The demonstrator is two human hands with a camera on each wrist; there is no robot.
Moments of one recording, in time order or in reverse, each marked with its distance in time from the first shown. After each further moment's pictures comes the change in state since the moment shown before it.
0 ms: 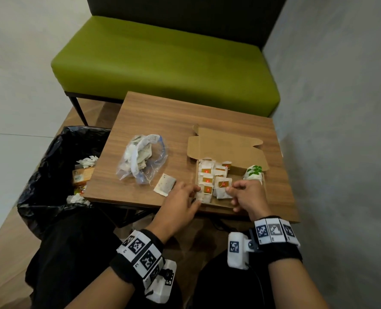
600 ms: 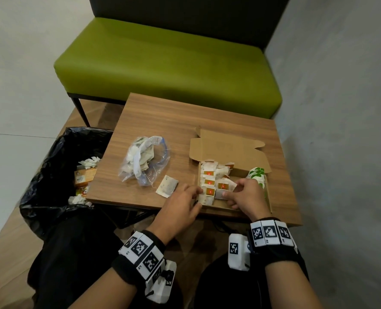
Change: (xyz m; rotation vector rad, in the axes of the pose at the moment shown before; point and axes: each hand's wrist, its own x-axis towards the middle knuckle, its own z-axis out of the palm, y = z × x) left_hand 0.004 -0.009 0.002 0.094 -0.014 0.069; right_hand 0.005 -0.004 0.007 -0.235 -0.010 -0.062
